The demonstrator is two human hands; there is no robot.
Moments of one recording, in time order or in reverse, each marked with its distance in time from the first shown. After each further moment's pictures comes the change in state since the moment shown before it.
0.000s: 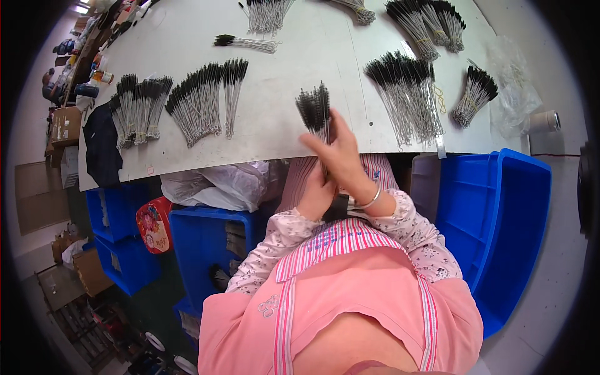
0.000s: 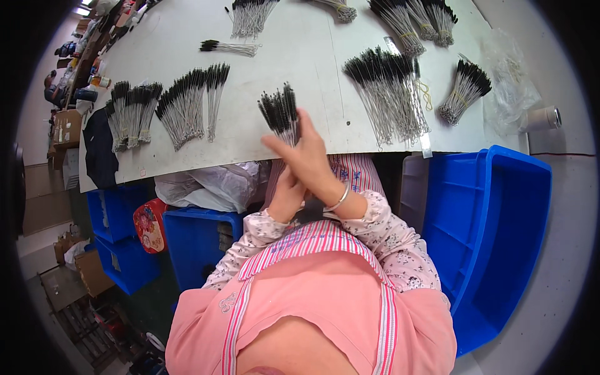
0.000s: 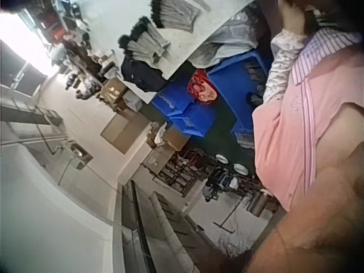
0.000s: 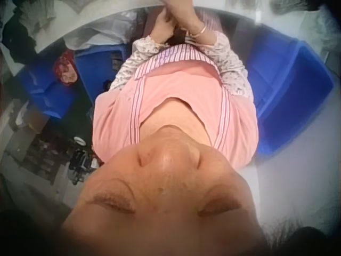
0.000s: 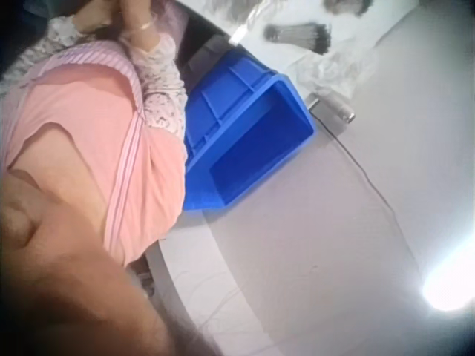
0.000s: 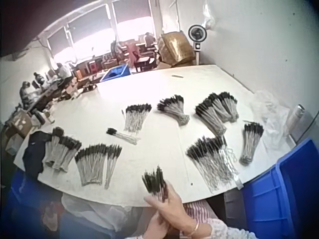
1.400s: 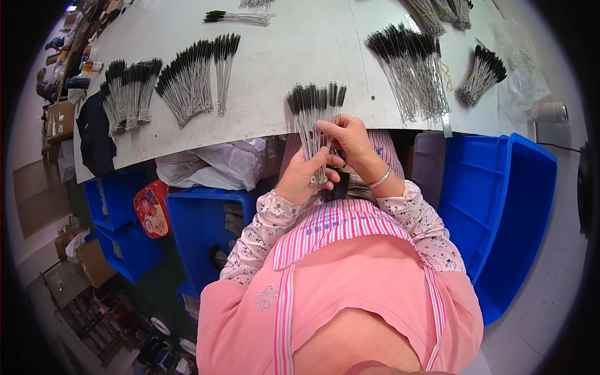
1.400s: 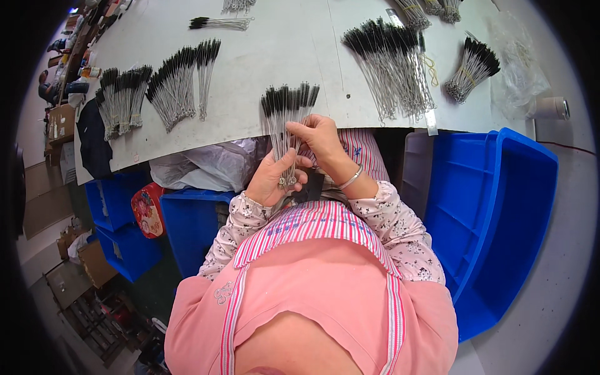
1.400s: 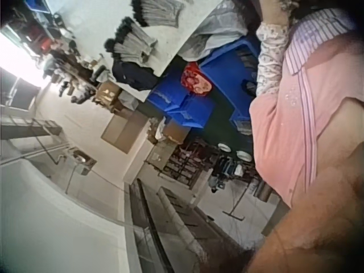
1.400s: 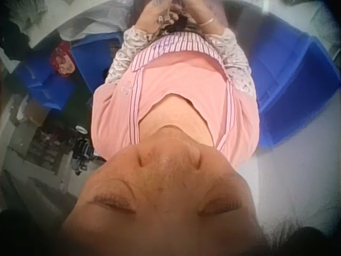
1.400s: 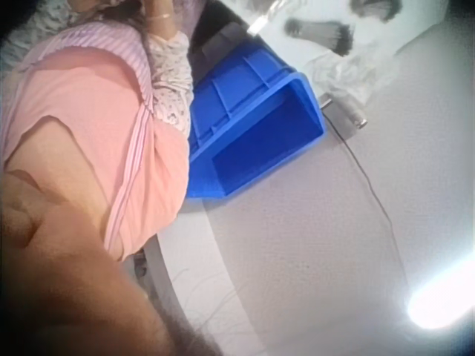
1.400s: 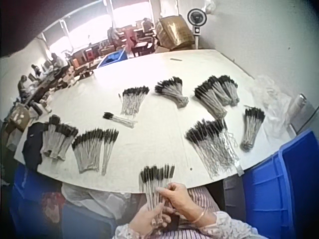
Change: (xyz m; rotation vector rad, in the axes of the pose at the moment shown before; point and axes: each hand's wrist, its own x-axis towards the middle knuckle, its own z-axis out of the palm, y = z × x) left_hand -0.021 0.016 -0.021 -0.670 -0.093 -0.354; right_hand -0.017 0.037 -0.032 0.285 -0.146 0.643
